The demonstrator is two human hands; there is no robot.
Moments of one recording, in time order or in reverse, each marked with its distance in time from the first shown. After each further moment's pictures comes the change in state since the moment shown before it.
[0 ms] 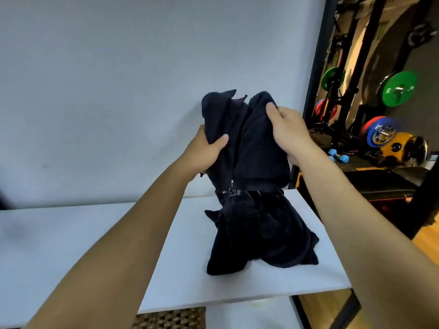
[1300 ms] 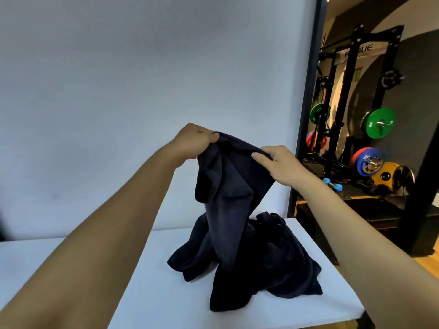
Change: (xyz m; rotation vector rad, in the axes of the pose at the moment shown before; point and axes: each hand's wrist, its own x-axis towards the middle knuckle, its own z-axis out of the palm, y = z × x) left_hand 0.022 0.072 -0.071 0.180 -0.004 0.029; right_hand -0.003 -0.012 -0.007 -0.379 -0.207 -0.252
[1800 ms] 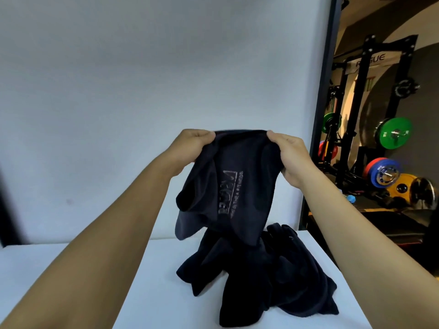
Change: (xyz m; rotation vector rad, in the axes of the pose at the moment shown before) left_hand 0.003 -0.023 -0.027 -0.187 0.061 0.104; right_hand 0.023 -0.042 0.000 0.708 0.187 0.200
